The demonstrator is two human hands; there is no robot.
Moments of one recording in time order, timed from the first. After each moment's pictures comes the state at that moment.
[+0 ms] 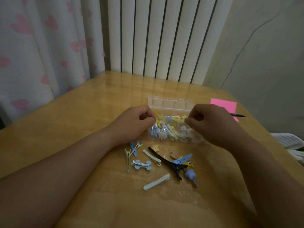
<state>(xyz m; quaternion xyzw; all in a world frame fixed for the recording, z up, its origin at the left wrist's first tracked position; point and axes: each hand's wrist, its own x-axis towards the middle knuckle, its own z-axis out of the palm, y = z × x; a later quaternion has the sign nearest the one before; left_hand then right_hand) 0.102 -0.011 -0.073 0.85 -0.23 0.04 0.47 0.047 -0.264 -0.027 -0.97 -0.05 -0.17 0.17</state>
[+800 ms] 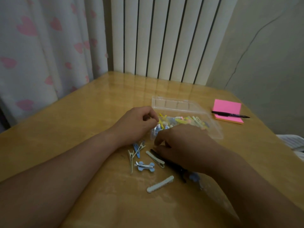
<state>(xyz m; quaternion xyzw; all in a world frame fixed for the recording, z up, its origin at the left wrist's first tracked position) 0.106 -0.011 -0.077 0.85 -0.23 0.06 0.47 0.017 -0.186 -0.029 -0.97 -0.23 -0.04 -0.03</state>
